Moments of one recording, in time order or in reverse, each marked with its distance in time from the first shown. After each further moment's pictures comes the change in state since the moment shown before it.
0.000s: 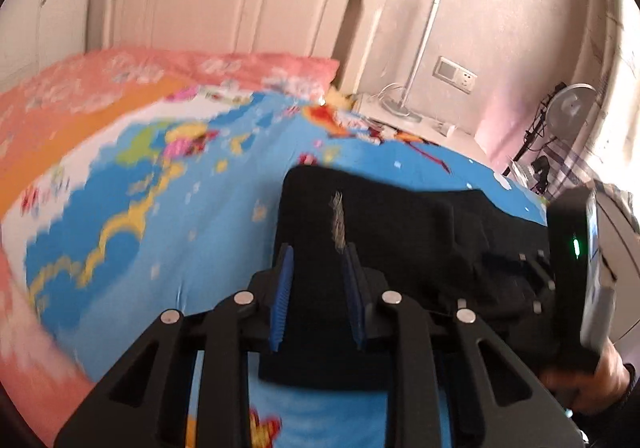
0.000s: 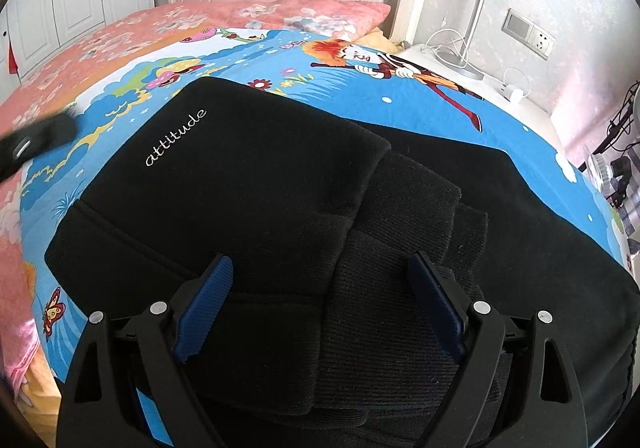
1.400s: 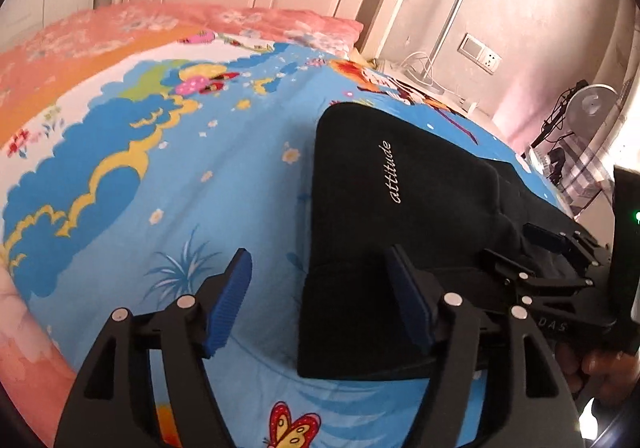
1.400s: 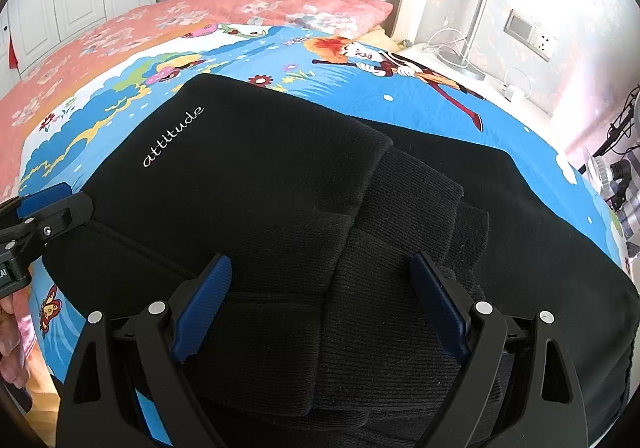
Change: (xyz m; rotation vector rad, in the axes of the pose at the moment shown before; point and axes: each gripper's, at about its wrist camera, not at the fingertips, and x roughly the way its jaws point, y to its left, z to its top) left arm 0.035 0.037 -0.033 -0.093 0.114 0.021; right arm 0.002 0.003 -0.002 -0.012 0.007 -0.005
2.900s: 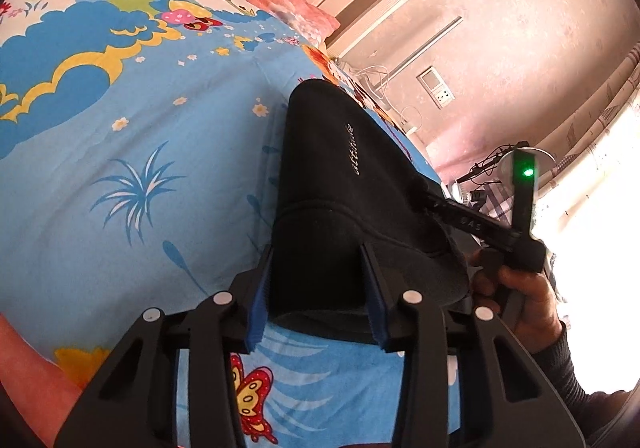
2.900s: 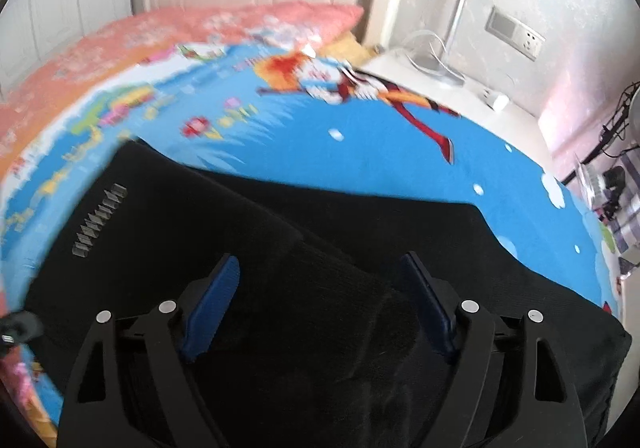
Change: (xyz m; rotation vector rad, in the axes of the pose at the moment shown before) left arm 0.001 0.037 -0.029 -0.274 0.046 -0.377; right arm 0.013 -0.049 0.055 0.052 -0.019 -0.015
